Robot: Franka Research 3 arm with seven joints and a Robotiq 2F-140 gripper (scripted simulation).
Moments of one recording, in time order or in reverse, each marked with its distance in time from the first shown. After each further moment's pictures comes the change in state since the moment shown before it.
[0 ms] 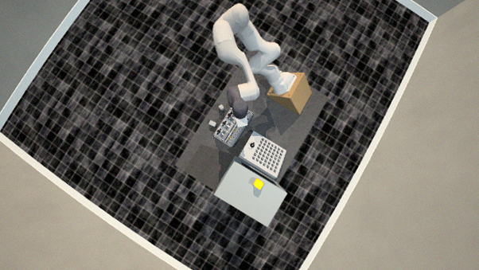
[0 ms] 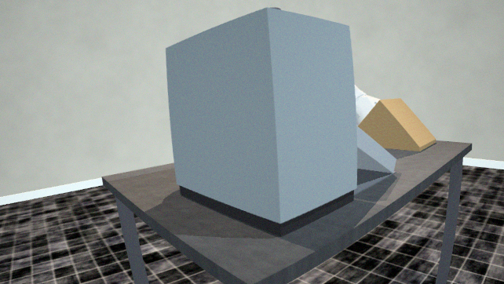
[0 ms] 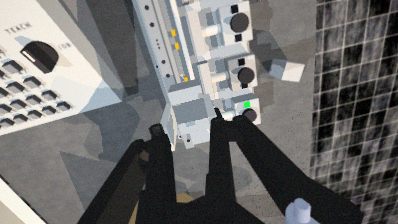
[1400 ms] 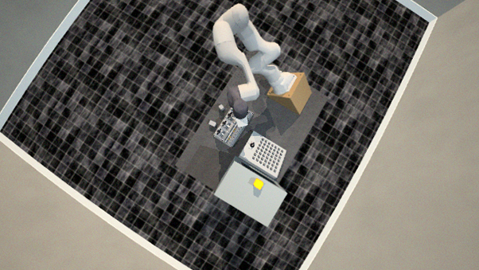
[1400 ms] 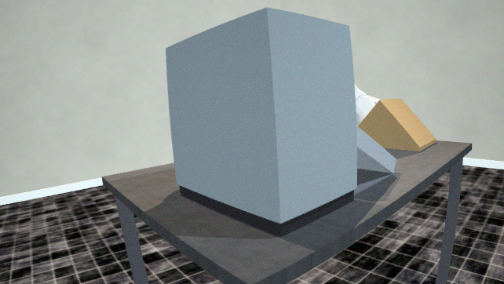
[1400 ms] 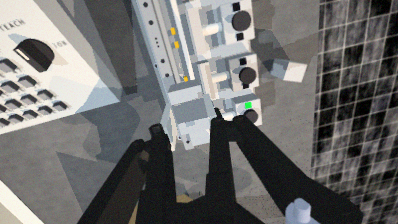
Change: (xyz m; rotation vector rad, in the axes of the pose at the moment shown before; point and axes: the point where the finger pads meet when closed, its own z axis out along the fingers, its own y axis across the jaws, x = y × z) arm -0.002 0.000 0.008 -0.001 -0.003 -0.005
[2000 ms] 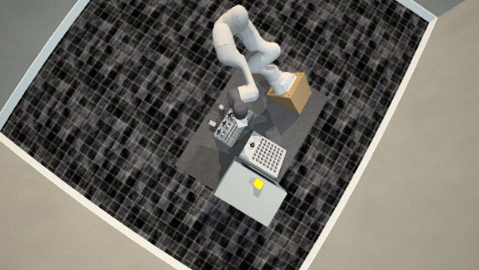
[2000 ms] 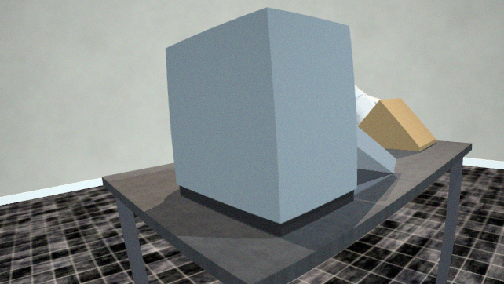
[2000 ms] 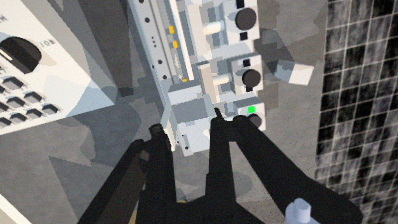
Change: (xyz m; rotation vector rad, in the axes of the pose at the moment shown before) arm -0.001 0.001 0.023 -0.002 -0.003 -0.007
